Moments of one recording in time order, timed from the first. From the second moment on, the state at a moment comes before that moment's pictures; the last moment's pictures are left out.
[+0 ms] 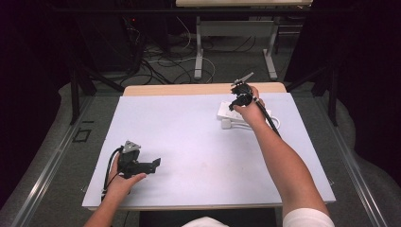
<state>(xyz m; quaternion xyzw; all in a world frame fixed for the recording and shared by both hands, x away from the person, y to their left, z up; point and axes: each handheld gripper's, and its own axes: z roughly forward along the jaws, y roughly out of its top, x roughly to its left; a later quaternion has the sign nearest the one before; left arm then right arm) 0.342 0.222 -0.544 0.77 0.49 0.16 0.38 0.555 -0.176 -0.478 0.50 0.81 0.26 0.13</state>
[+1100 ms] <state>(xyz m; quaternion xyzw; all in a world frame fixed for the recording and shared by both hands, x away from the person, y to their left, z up) 0.342 0.223 -0.544 0.77 0.49 0.16 0.38 0.567 -0.156 -0.509 0.48 0.83 0.26 0.11</state>
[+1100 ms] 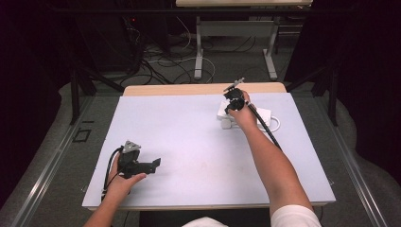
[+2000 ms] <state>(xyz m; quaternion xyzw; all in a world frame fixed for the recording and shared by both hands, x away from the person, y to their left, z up) 0.342 0.222 -0.544 0.77 0.49 0.16 0.38 0.569 -0.151 -0.516 0.48 0.83 0.27 0.12</state>
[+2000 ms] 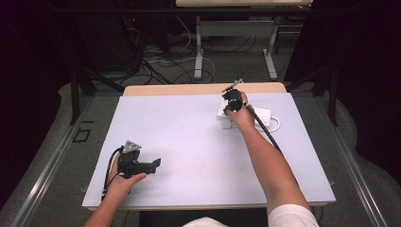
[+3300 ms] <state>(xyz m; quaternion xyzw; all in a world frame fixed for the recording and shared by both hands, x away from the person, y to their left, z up) 0.343 0.221 -0.544 0.77 0.49 0.16 0.38 0.565 -0.148 -0.514 0.48 0.83 0.27 0.12</state>
